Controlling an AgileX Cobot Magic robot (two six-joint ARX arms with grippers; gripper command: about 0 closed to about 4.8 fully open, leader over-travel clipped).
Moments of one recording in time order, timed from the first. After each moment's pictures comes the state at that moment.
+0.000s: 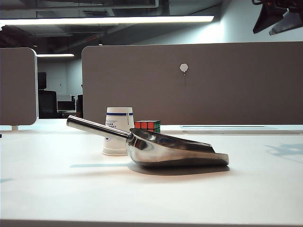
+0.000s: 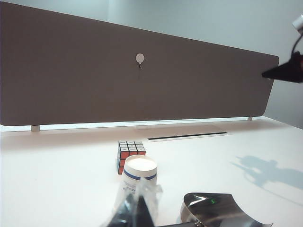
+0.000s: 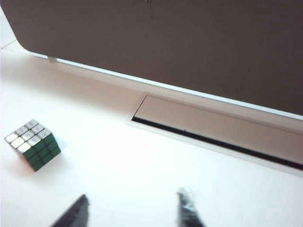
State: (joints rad) left arm -0.20 0.01 0.01 0.21 0.34 -0.15; right arm 0.02 1.29 1.08 -0.09 -0.29 -0.10
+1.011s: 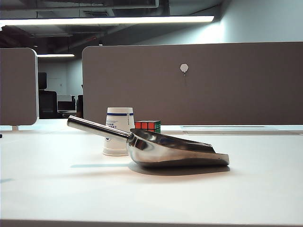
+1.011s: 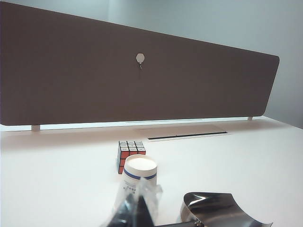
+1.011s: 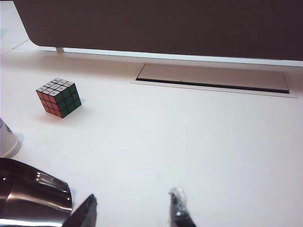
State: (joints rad) left arm -0.20 0.01 0.01 0.21 0.34 -0.15; right arm 0.02 0.40 0.42 -0.20 -0.21 0.02
